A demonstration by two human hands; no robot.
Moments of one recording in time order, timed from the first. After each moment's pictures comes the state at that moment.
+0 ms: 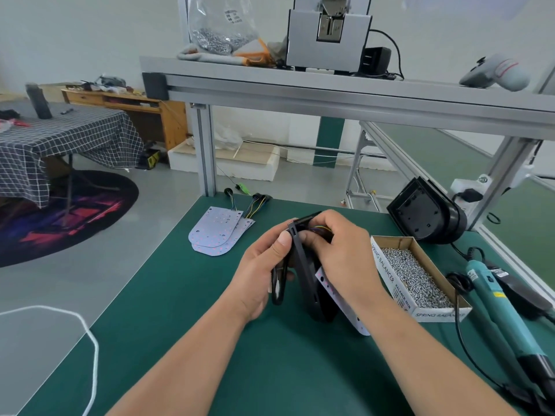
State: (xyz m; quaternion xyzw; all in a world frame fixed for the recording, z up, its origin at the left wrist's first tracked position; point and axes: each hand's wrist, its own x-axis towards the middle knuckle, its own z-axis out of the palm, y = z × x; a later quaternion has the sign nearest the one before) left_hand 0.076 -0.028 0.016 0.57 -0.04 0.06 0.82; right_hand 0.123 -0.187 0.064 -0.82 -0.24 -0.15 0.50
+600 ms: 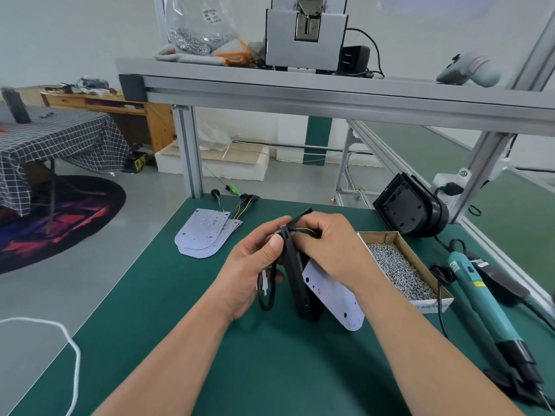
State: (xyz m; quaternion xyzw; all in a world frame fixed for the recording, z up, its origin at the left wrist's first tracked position) left_hand 0.074 -0.025 0.024 0.57 -0.08 0.03 0.82; right_hand 0.123 -0.201 0.088 -0.80 -0.32 -0.04 0.50
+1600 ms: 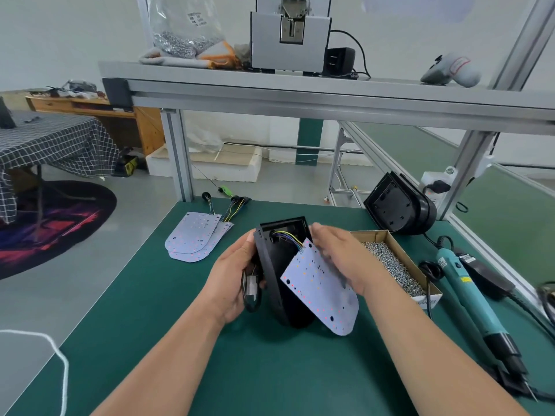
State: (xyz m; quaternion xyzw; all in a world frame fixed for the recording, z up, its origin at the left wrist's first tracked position) left_hand 0.081 -0.028 0.016 0.52 0.01 0.03 0.85; right_hand 0.159 -0.238 0.051 -0.80 -0.11 0.10 0.58
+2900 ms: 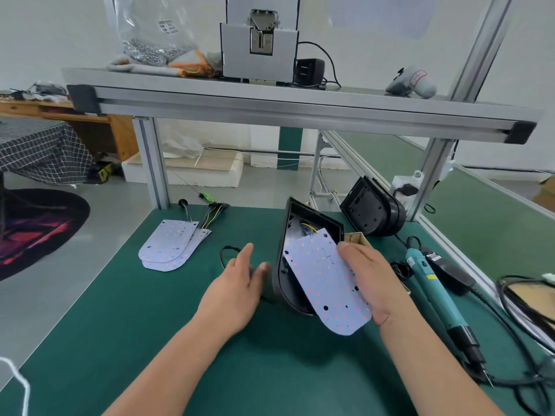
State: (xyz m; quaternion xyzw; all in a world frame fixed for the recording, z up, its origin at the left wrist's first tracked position) left_hand 0.071 -0.058 0.021 0.93 0.05 0.07 0.37; right_hand 0.117 -0.307 0.051 -0.73 -0.08 0.03 0.68
